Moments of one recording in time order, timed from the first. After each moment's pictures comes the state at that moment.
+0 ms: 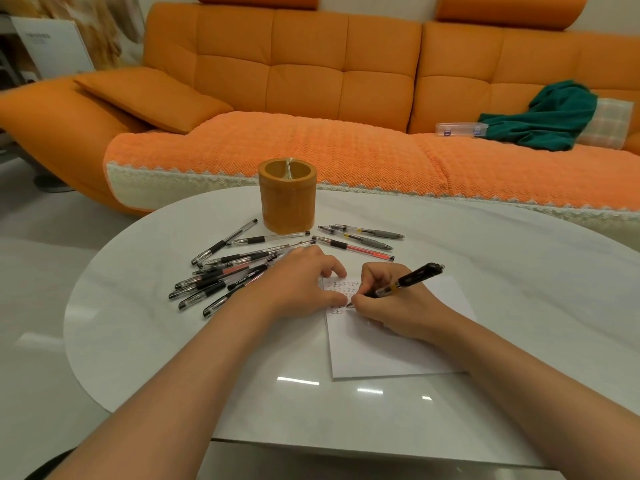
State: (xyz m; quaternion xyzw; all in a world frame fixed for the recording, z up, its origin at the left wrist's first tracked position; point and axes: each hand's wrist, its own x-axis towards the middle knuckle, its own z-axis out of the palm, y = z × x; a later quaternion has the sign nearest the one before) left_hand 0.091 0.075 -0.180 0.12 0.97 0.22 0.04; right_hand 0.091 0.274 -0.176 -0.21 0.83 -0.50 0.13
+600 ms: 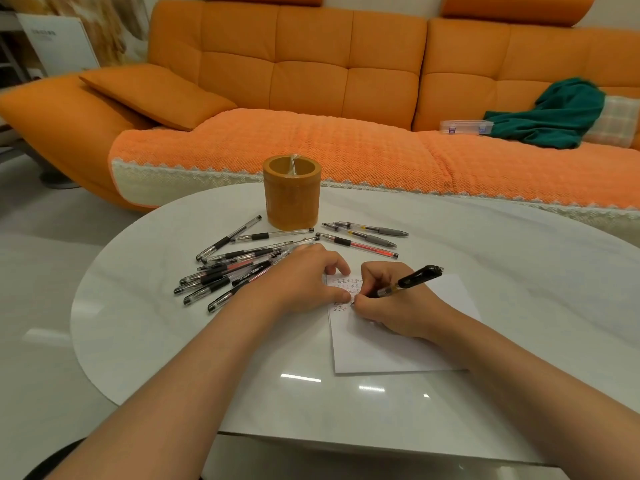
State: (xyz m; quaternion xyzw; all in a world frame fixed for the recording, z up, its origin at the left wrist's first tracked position) left_hand 0.088 0.074 -0.185 0.12 0.96 0.24 0.03; right_hand 0.091 0.271 -0.181 -0.25 0.84 -0.46 0.10
